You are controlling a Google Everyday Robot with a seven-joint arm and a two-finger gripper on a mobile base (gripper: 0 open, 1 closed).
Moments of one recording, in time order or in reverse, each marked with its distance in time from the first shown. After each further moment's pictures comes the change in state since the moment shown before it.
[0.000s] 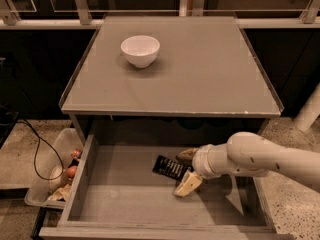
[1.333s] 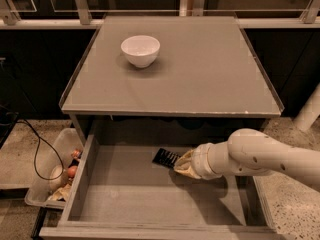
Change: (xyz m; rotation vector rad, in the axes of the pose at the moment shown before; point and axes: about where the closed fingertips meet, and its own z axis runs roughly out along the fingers) arm -0.025 0.010 -0.024 -0.006 -0.006 -0.044
